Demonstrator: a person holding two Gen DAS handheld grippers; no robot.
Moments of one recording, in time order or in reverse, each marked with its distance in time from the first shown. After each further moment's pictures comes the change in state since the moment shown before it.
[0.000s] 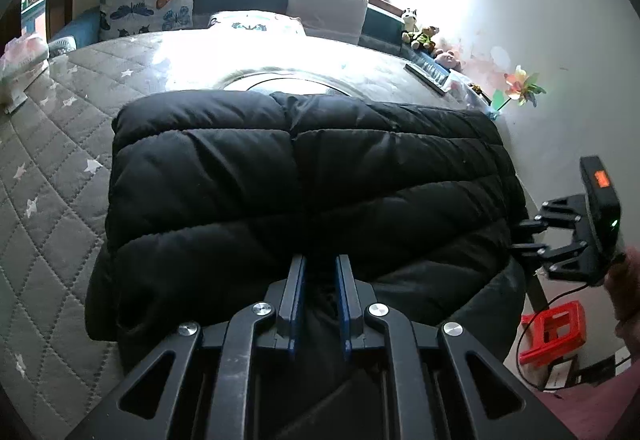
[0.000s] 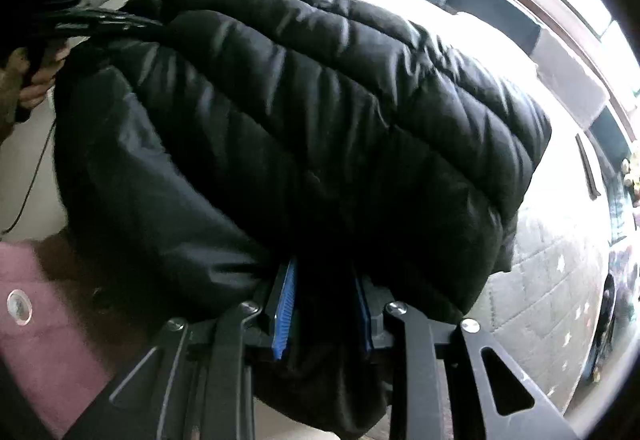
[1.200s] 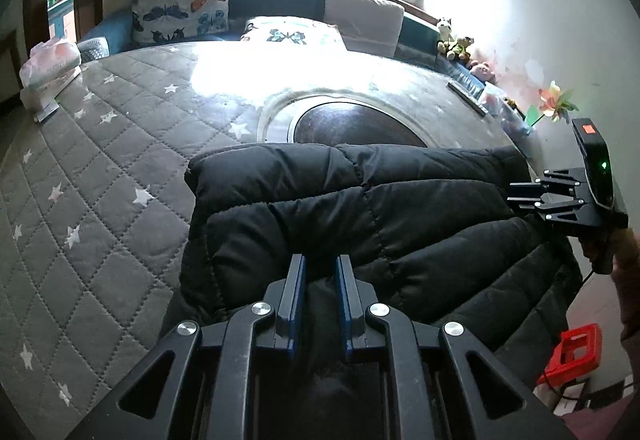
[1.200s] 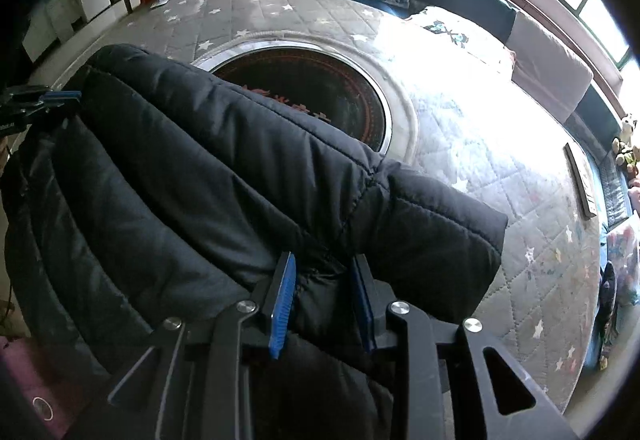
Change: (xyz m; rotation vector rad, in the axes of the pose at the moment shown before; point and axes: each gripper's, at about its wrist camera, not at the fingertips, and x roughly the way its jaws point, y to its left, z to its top) left arm -0.011 0.031 0.036 -0.069 -0.021 0.110; right arm 0.026 -0.063 0.081 0.127 -0.041 -0.036
